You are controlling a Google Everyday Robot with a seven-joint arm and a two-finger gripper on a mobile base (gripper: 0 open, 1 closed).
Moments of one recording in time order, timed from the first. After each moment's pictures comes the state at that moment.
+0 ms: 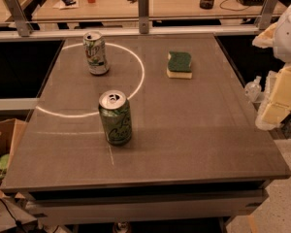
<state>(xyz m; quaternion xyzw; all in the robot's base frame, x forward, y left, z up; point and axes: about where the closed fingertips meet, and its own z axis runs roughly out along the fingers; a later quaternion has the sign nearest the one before) 0.438 -0.217 0.976 -0.60 0.78 -0.03 0.16</state>
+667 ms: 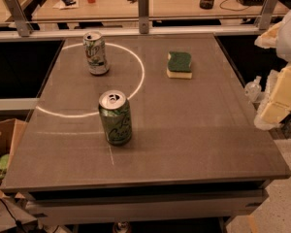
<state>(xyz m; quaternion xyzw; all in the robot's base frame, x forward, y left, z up) 0.436 -0.217 0.978 -0.59 0.79 -0.02 0.17</state>
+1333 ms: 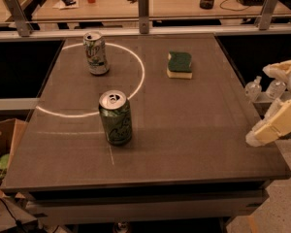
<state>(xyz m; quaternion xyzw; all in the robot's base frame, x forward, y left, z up) 0.435 -0.236 0.924 -0.50 0.81 0.09 0.30</state>
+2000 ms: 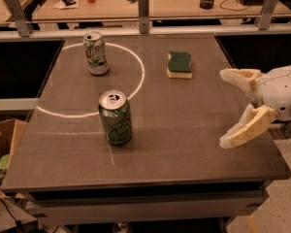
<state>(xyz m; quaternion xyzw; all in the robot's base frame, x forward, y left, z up) 0.445 -0.167 0.912 -0.53 0.68 0.27 0.42</state>
